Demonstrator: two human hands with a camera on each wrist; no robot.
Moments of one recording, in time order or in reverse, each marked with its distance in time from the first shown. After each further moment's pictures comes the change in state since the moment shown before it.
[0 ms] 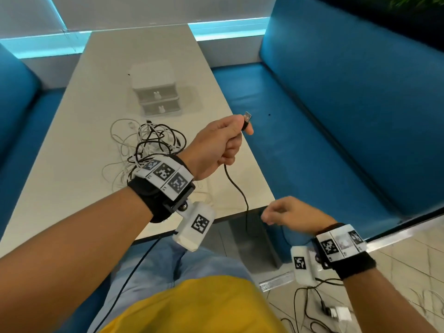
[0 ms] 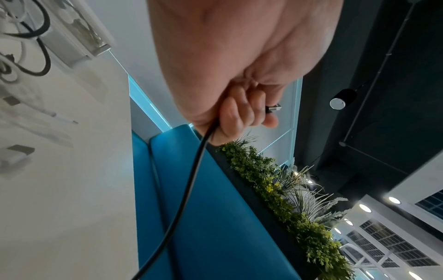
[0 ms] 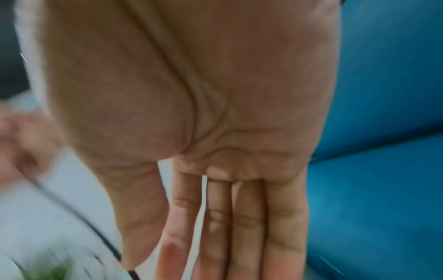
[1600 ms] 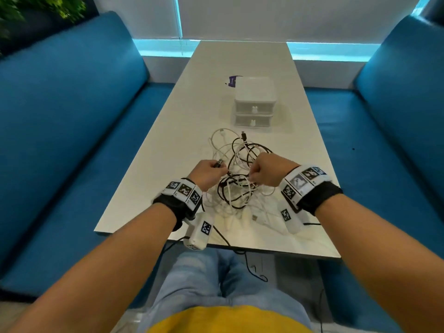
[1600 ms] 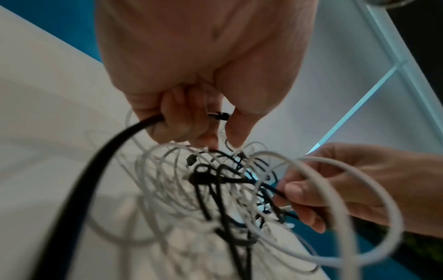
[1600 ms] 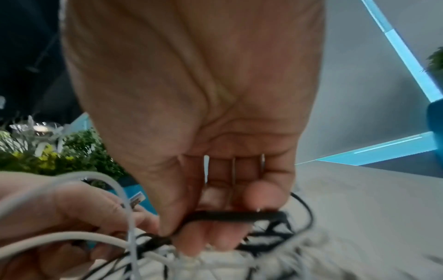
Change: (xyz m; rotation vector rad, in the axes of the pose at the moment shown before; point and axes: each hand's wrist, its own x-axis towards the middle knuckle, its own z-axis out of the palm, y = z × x) left_hand -0.055 -0.075 -0.191 0.358 0.680 -0.330; right_hand 0.167 -0.232 0.059 -0.706 -0.042 -0.335
